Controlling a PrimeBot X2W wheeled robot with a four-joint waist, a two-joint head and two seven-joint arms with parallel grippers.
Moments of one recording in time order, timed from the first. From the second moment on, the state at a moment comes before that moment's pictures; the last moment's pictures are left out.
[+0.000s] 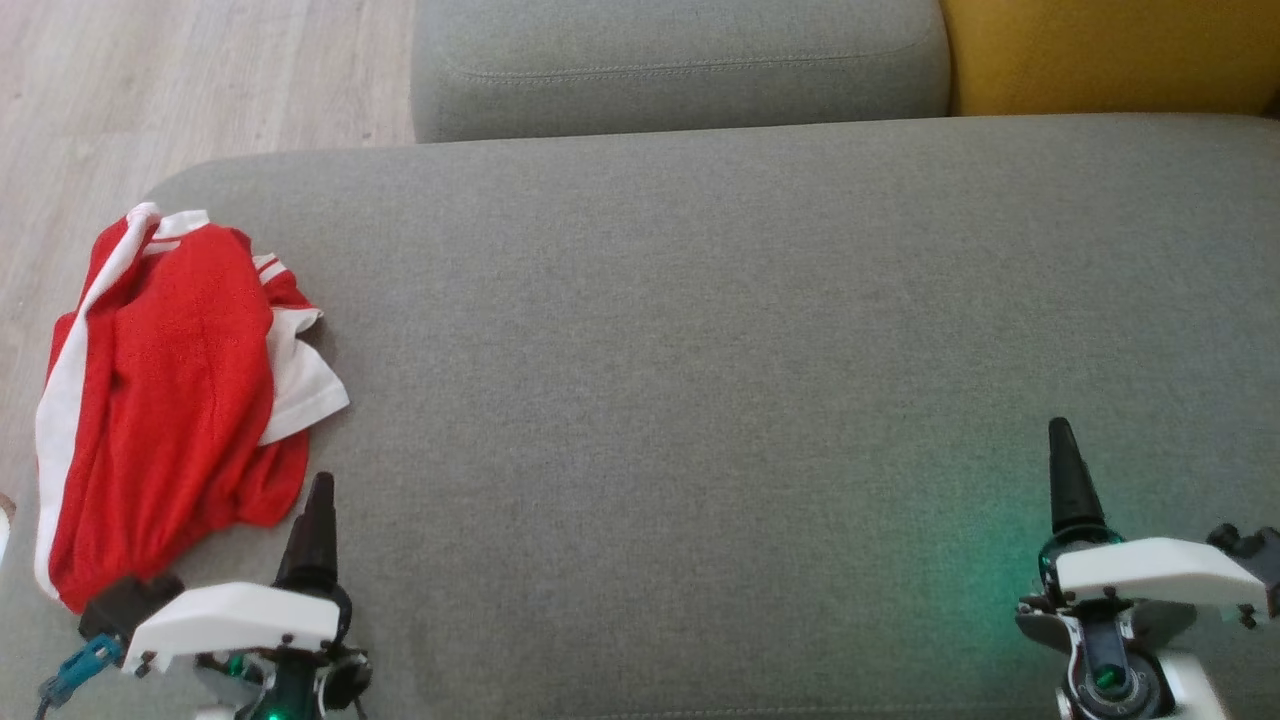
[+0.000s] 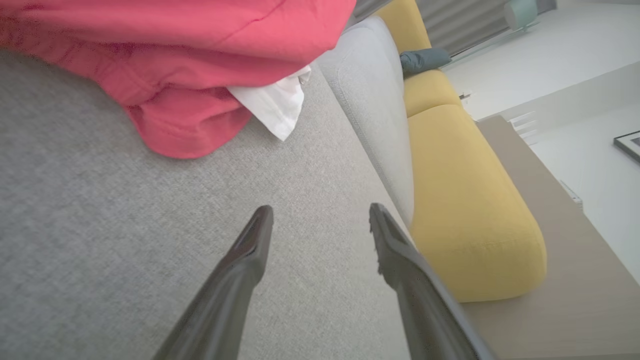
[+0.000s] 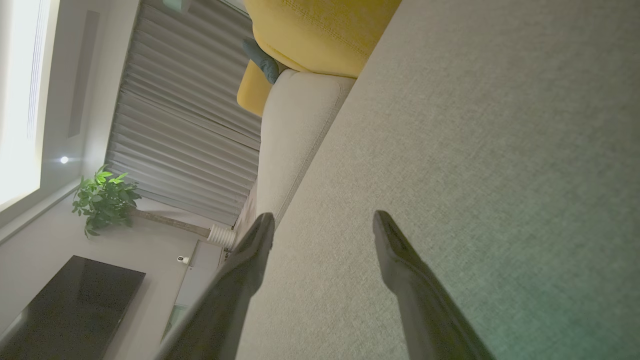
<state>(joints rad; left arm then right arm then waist) -0.03 0.02 0.01 0.35 -1.06 -0.05 -0.01 -0.08 -0.05 -0.04 0.39 1.11 0.12 -0.01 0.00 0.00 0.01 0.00</state>
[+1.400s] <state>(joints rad) -0.03 0.06 -0.10 0.28 -0.54 0.09 -0.13 -0.10 -0.04 -0.03 0.34 0.54 0.12 -0.13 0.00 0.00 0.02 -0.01</state>
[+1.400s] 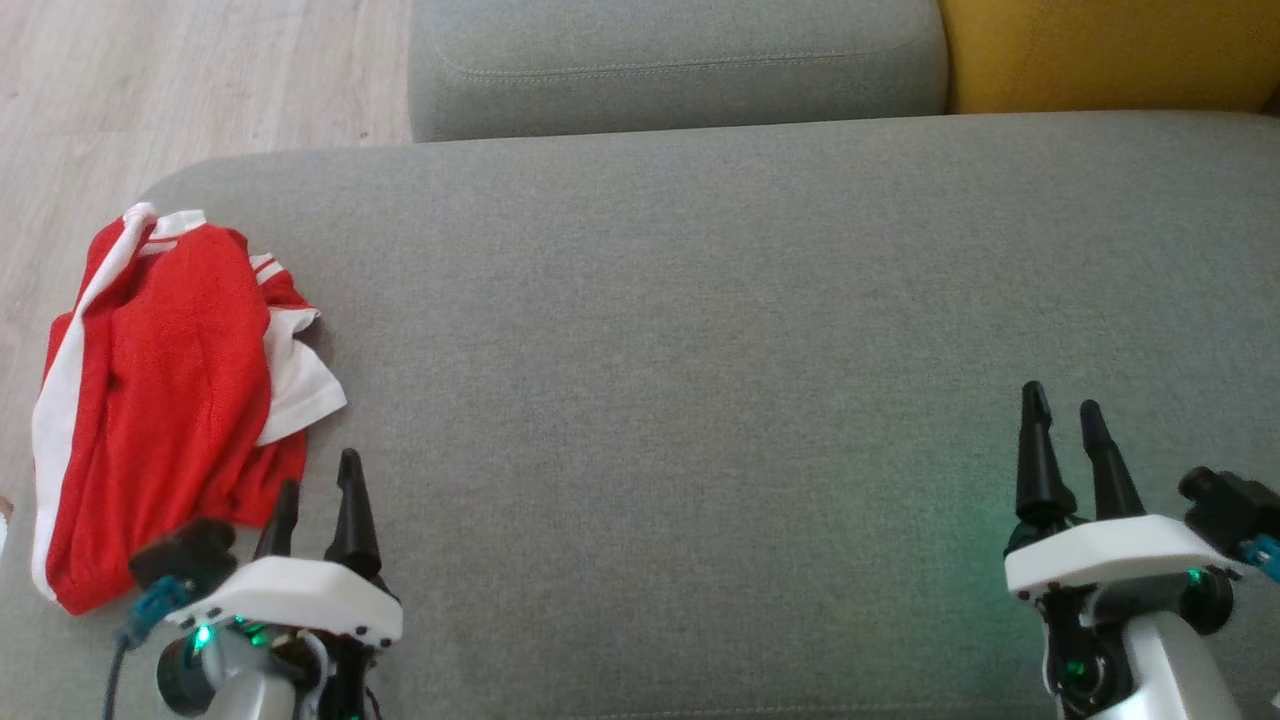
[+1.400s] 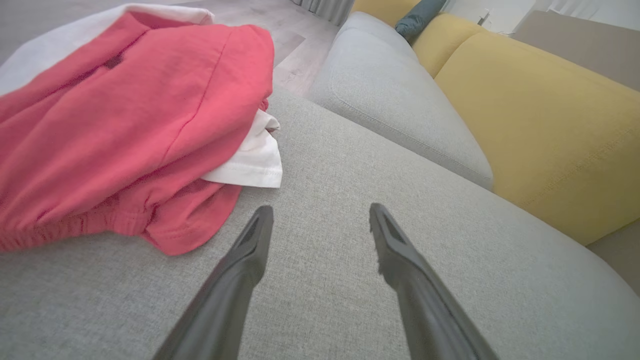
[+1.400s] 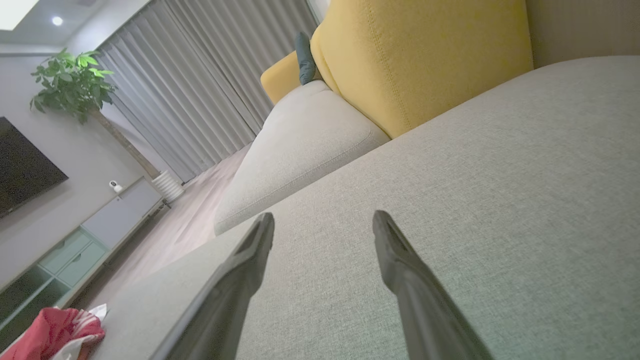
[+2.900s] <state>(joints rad) -0.03 0.07 -0.15 0.26 -0.03 0.20 -0.25 -0.16 -0.04 -0.01 0.41 0.01 0.12 -0.25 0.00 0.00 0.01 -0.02</state>
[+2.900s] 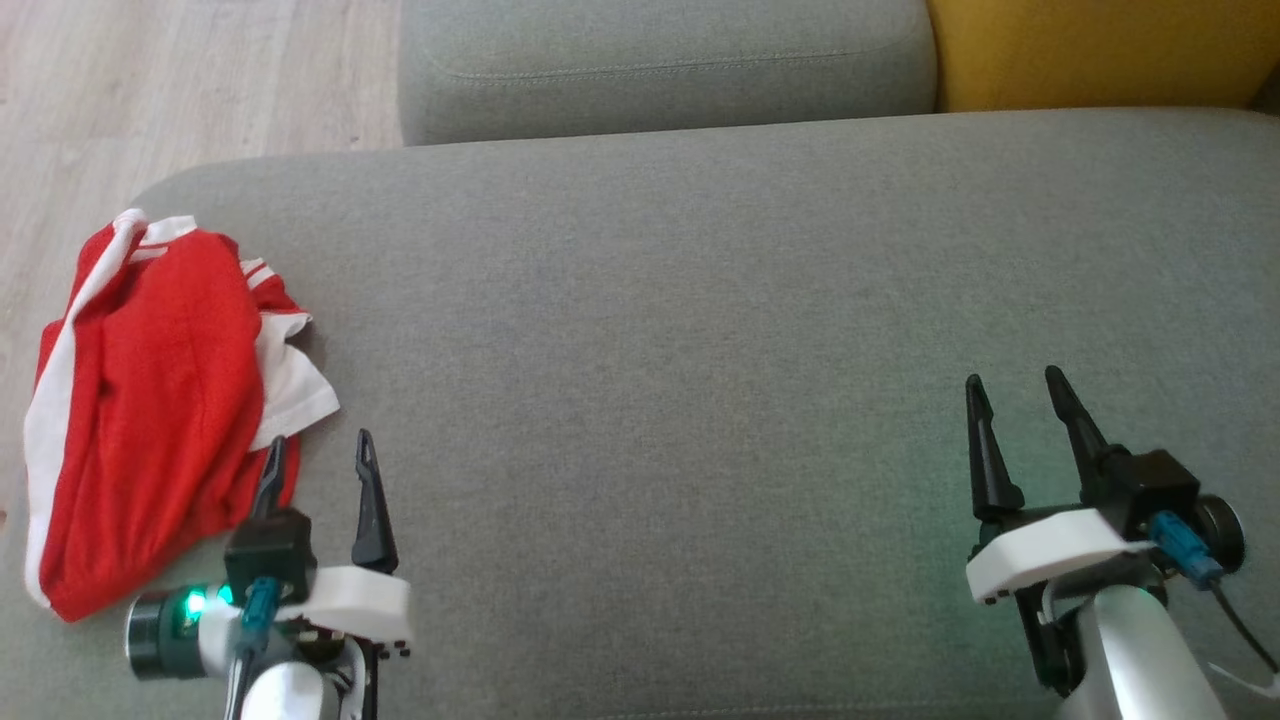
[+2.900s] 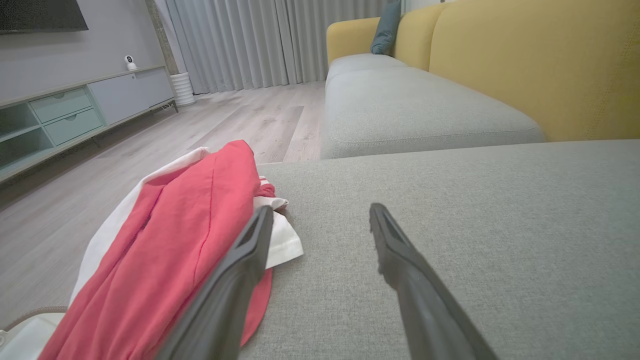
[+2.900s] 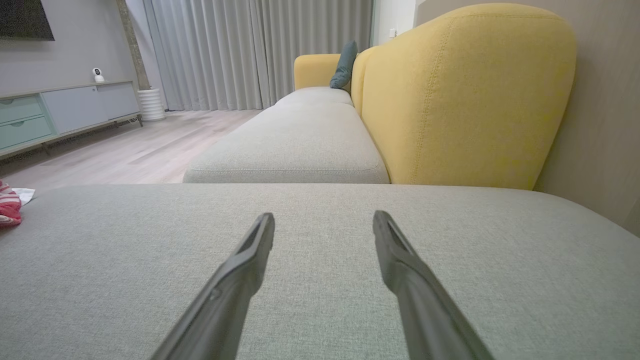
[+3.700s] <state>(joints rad) -0.02 0.07 -0.14 0.29 -0.03 0.17 -0.25 -0.15 -0.04 0.07 0.41 0.05 0.12 -0.25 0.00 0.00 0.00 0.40</state>
